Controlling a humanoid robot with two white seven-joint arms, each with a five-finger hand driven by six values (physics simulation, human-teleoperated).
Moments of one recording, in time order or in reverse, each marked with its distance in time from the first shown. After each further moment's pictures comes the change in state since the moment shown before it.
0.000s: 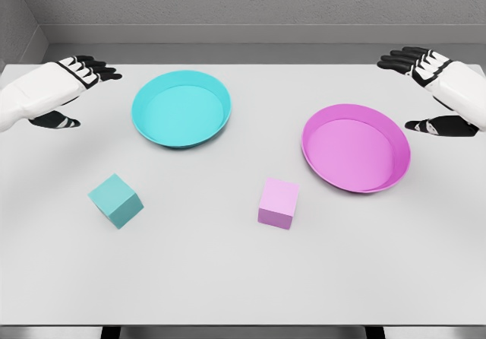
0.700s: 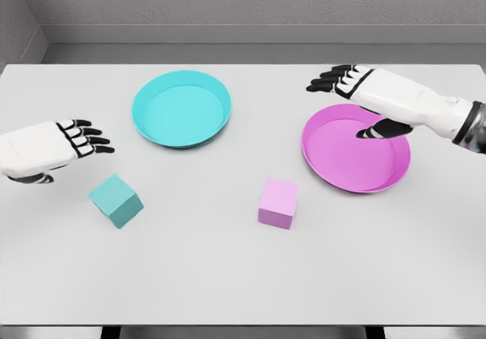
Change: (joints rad) left arm 0.215 0.267 -0.032 -0.290 -0.047 0.000 -0.067; right arm -0.313 0.105 0.301 -0.047 0.022 0.150 0.294
